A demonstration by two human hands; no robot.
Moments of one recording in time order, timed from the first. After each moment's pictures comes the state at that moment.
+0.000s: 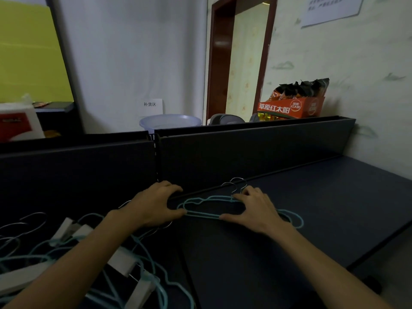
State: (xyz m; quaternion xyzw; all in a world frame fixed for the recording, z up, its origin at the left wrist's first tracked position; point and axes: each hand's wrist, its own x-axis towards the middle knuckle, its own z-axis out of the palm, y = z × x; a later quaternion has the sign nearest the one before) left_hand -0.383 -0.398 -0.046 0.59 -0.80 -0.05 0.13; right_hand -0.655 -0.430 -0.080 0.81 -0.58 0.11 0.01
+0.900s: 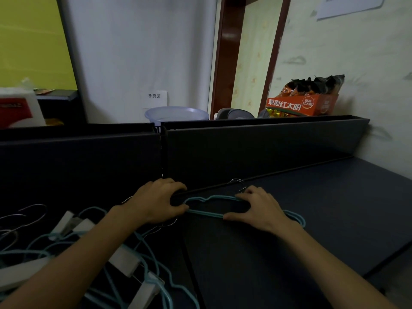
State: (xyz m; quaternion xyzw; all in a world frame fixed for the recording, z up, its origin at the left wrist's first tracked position) left_hand -0.374 -0.409 -0.054 0.58 -0.81 0.00 0.12; right_hand -0.649 -0.447 -0.086 0.81 -0.57 0.10 -0.03
